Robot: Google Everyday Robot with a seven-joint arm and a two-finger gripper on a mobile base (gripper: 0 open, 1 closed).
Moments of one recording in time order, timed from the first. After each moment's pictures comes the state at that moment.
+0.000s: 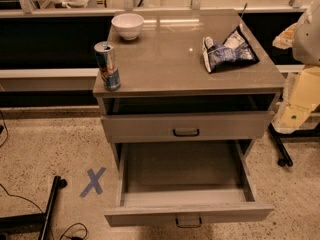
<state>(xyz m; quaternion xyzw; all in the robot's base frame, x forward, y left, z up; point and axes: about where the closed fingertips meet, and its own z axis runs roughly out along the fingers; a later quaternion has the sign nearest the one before) 0.438 -0.217 0.976 -0.60 0.78 -0.03 0.16</state>
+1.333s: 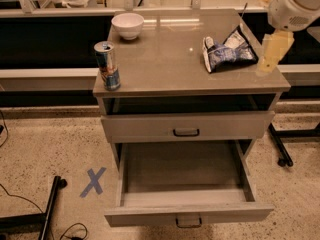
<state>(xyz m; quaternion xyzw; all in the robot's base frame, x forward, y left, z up) 0.614 -0.249 0.970 -0.65 0.71 -0.13 0.24</state>
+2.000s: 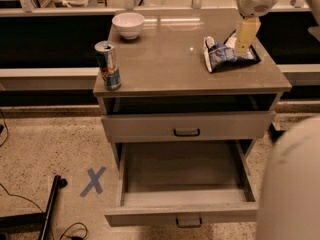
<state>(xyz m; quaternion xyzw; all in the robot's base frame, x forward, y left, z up) 0.725 -0.231 0.957 -0.69 0.66 -0.17 0.23</state>
